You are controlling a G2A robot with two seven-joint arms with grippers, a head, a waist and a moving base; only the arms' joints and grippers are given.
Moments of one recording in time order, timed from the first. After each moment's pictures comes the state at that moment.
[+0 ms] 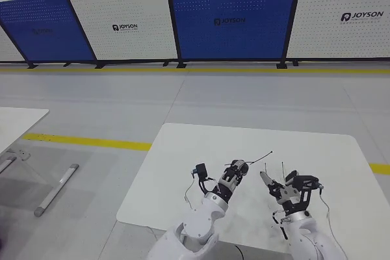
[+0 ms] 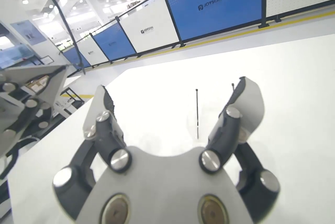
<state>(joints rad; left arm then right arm) 1.48 -1.46 -1.01 -1.70 -0.17 -0.01 0.18 -1.54 -1.35 1.27 -1.57 -1.03 -0.17 -0.05</state>
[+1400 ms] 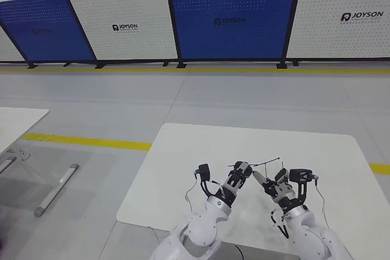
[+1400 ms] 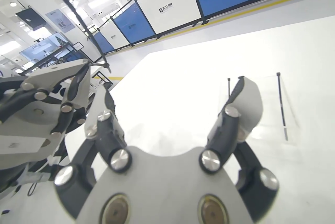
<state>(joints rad) 1.49 -1.45 -0.97 -1.69 -0.03 -0.05 0.19 -1.52 -1.34 1.27 -1.64 -0.86 -0.21 0.14</state>
